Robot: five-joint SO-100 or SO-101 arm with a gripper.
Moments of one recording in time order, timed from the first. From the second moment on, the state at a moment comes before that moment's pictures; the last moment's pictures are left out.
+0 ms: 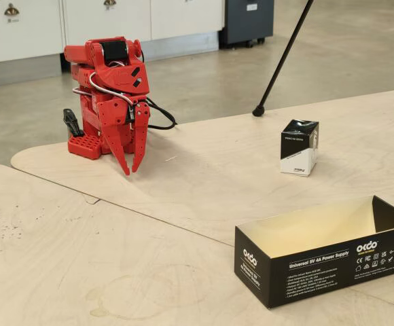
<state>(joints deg) 0.1 187.6 177.0 76.9 -84.3</state>
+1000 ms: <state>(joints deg) -10.1 139.3 128.0 75.6 -30.1</state>
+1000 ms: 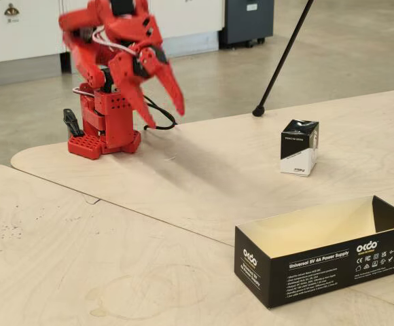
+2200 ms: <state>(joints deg) -57.5 77.5 73.4 78.3 11.3</state>
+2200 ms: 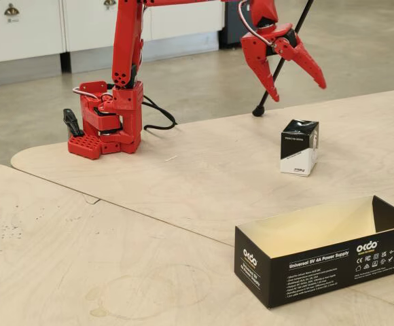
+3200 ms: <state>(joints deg) -52.0 65.5 75.8 67.9 -0.2</state>
